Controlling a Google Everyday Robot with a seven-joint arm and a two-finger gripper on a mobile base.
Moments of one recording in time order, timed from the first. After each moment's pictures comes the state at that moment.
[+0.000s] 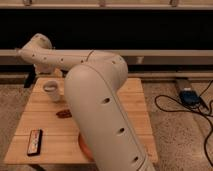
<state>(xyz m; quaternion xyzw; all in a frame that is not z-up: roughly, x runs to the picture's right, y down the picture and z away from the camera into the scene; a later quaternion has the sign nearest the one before) -0.322 -0.089 0.829 -0.05 -0.16 -0.65 0.74</state>
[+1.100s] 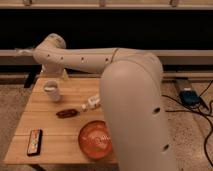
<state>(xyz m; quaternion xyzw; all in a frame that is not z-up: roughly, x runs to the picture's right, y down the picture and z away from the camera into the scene) -0.263 -0.057 0.763 -0.03 -0.22 -0.62 0.76</state>
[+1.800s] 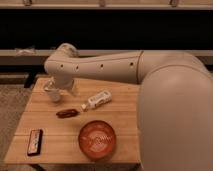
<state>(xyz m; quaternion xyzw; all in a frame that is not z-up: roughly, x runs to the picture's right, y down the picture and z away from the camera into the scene) -0.204 0.017 0.718 -0.09 -0.23 -0.58 0.78</state>
